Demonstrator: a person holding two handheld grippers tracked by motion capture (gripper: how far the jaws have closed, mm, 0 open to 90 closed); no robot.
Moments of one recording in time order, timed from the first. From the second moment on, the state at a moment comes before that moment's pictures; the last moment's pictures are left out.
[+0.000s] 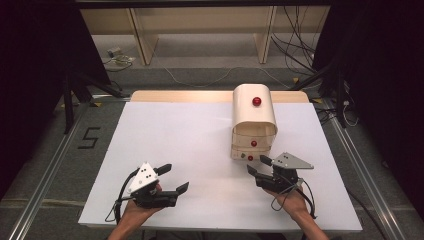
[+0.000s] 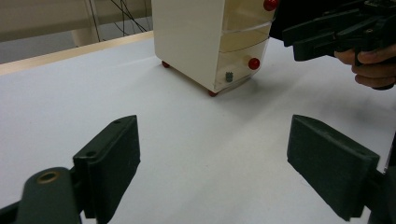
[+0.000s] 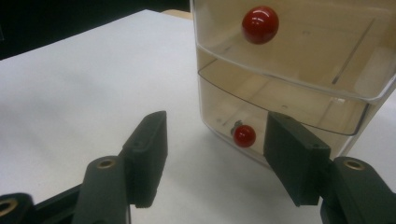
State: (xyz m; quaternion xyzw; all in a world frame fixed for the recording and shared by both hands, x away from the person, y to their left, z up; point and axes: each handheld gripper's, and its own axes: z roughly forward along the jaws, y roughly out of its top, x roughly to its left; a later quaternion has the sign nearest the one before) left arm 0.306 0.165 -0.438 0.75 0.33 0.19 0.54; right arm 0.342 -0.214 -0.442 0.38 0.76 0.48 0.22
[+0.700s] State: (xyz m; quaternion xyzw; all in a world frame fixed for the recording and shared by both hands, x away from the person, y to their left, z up) left arm 0.305 0.165 -0.438 0.75 0.33 0.19 0.54; right arm 0.336 -0.213 -0.438 0.38 0.75 0.49 0.21
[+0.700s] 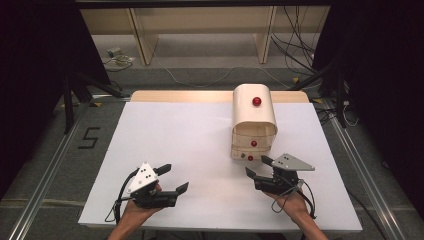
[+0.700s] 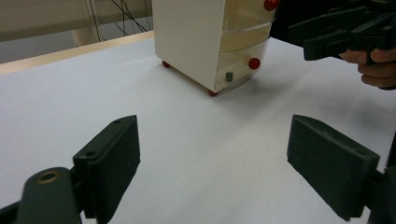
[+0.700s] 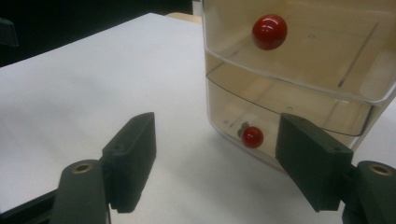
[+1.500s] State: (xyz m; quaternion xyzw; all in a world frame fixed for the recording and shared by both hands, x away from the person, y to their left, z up) left arm 0.304 0.167 -0.437 0.75 0.33 0.19 0.54; right arm 0.320 -0.218 -0.432 0.38 0.74 0.51 0.22
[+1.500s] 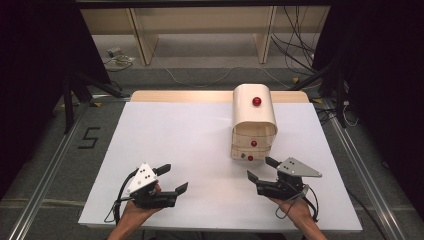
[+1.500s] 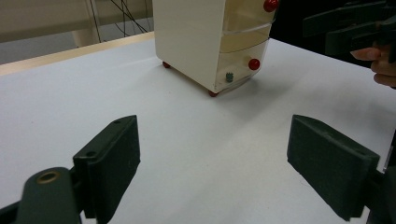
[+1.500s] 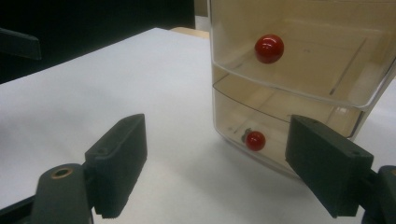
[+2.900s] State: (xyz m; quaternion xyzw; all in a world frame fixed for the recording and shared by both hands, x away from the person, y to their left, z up) left arm 0.300 0.169 -0.436 0.75 0.32 0.19 0.55; right arm 0.301 -0.229 -0.432 0.37 0.74 0.52 0.22
